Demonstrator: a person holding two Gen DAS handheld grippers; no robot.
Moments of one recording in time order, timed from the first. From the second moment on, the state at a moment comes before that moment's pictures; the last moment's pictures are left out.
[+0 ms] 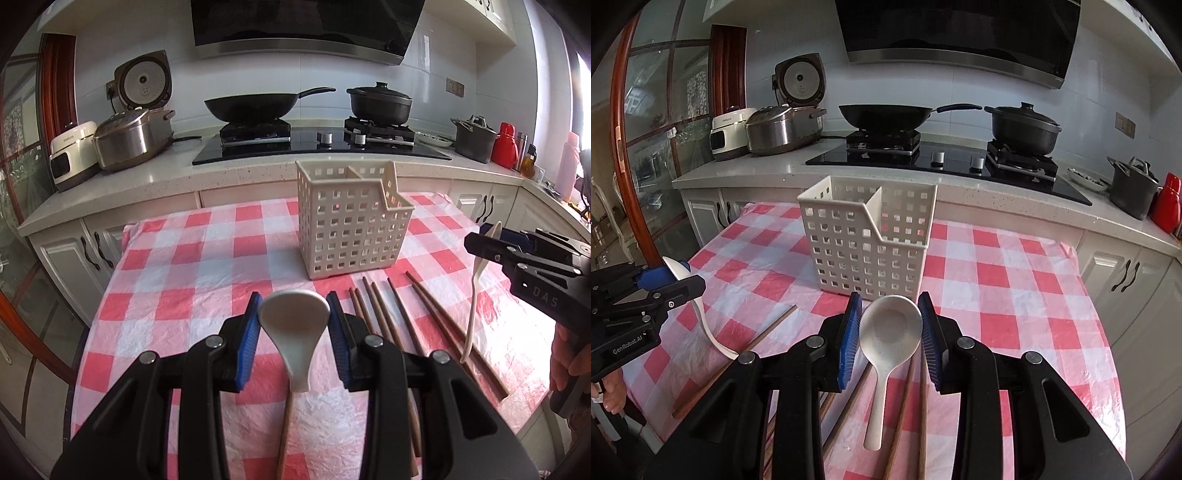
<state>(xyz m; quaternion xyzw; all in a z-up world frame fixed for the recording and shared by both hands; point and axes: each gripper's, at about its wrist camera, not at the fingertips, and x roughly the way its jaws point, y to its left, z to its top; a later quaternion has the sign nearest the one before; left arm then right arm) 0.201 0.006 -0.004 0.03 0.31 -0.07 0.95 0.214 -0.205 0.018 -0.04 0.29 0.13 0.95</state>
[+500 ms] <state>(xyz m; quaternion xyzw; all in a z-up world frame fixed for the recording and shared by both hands) 0.303 -0.024 0.116 0.07 0.26 -0.11 0.96 0.325 -0.214 0.096 -0.02 0.21 0.10 0.97</state>
